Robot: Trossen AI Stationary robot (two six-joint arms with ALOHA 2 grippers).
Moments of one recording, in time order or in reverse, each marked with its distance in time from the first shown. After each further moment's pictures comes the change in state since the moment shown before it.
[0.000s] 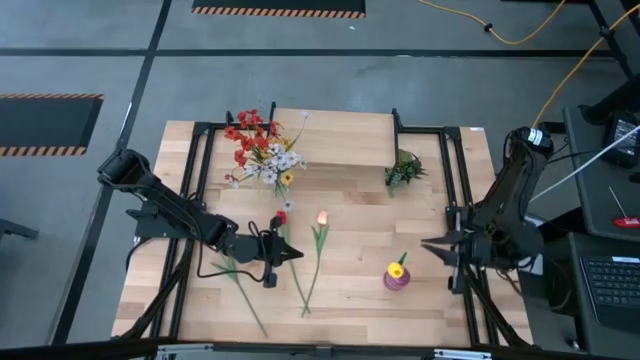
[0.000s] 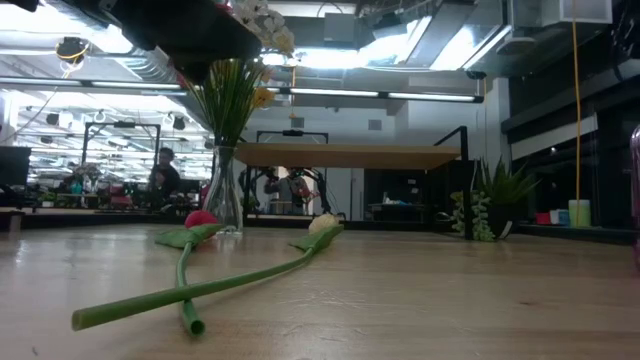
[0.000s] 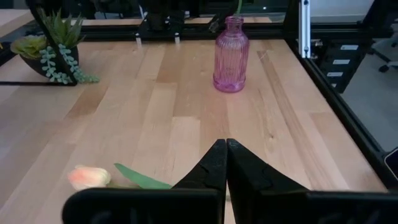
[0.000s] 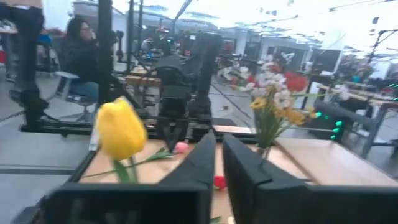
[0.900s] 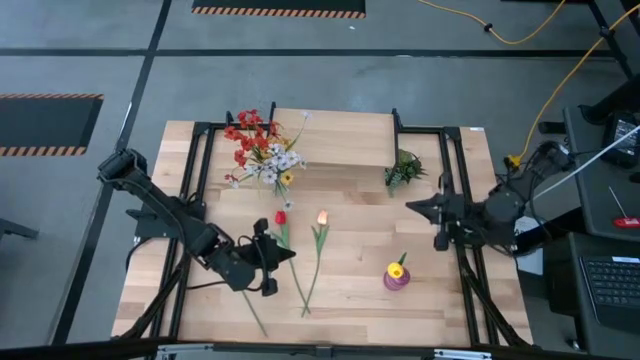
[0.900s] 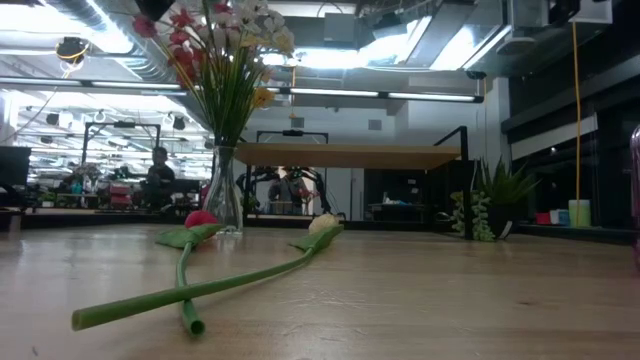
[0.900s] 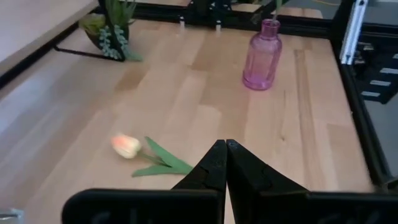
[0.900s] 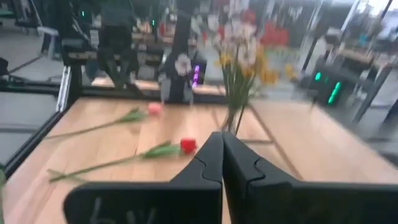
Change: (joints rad) left arm -0.143 0.000 0.331 -0.614 -0.291 -0.334; right arm -0.528 -0.353 0.065 -0.857 -0.505 0.357
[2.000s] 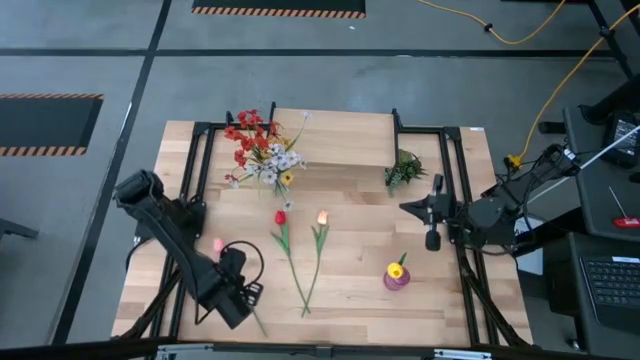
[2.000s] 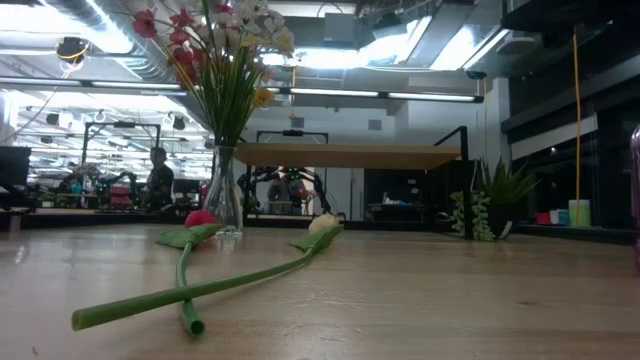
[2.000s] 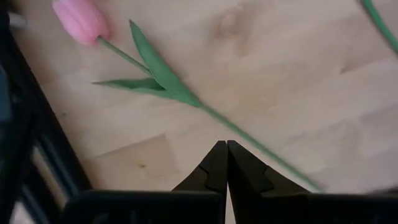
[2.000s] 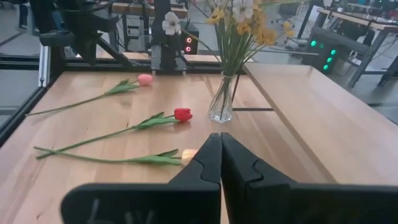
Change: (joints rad) left arm -0.170 0.284 0.354 -0.981 0.631 -1.517; right arm -0.081 0.053 -0.006 -0.119 -0.053 0.158
